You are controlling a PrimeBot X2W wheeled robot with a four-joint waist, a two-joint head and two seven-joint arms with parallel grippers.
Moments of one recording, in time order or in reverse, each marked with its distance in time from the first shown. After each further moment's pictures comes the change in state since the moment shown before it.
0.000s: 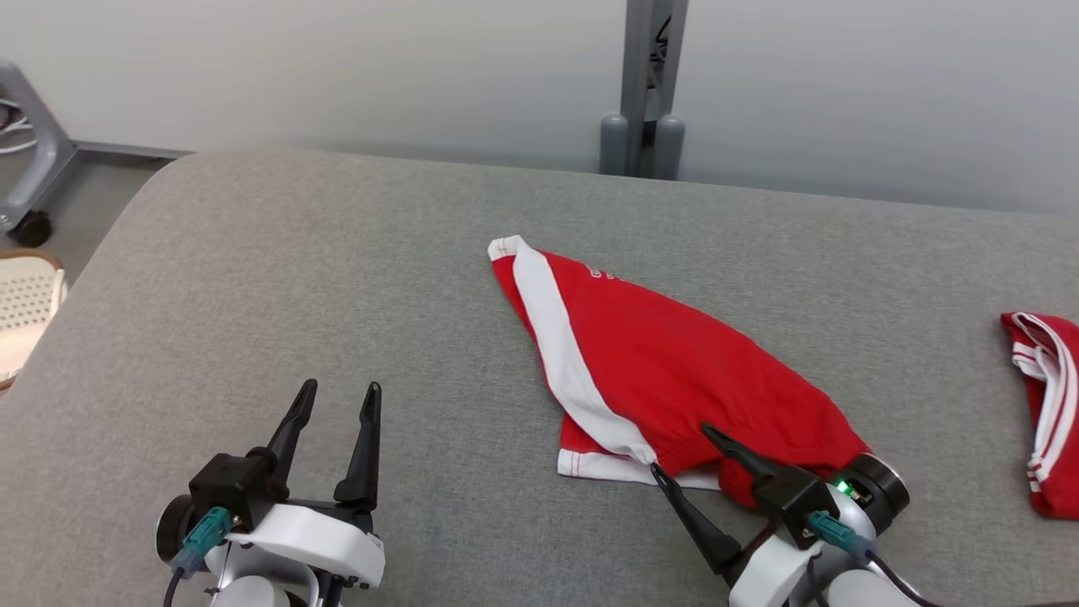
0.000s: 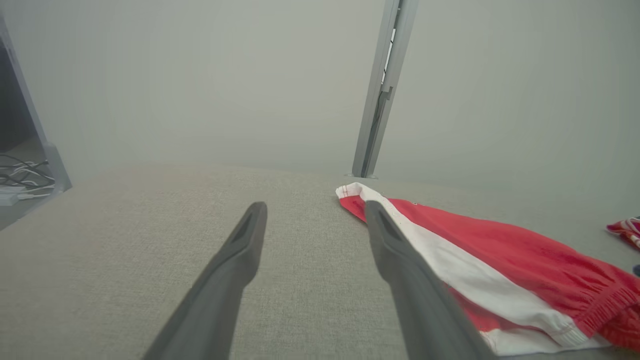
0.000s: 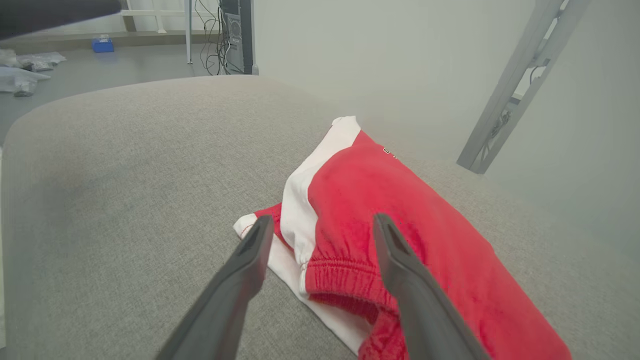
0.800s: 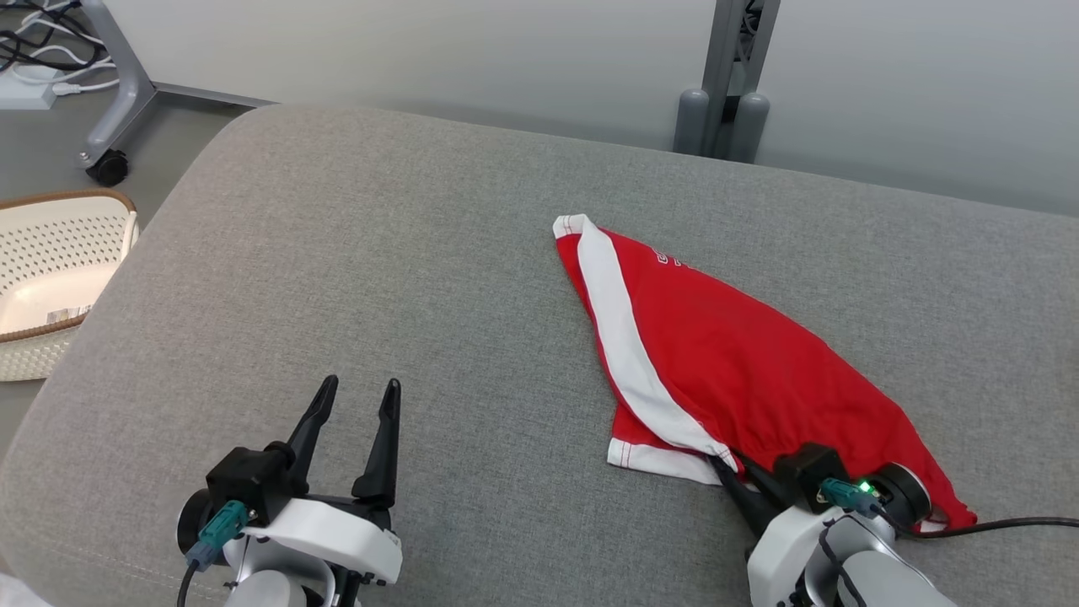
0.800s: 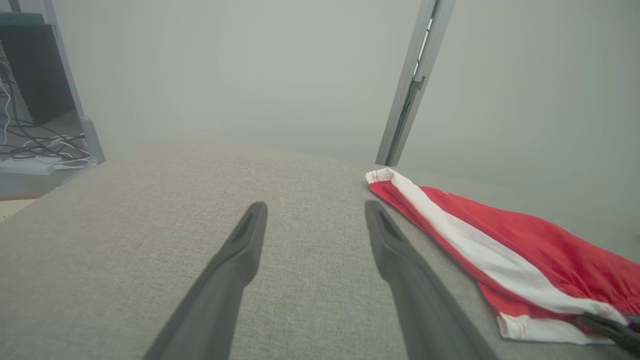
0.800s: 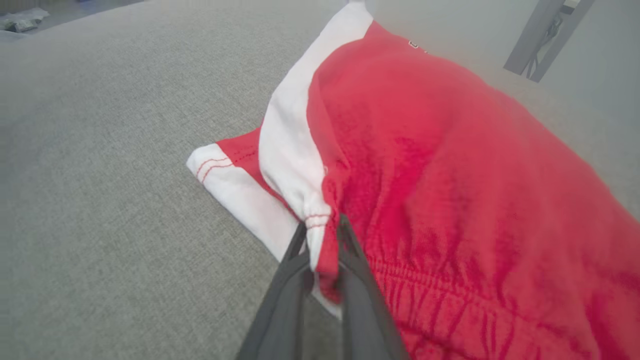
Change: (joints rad) left arm -0.017 -0.002 -0.048 0.012 -0.044 0.006 0.000; right arm -0.128 0.021 0.055 0.333 0.146 0.000 0.000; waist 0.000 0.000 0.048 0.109
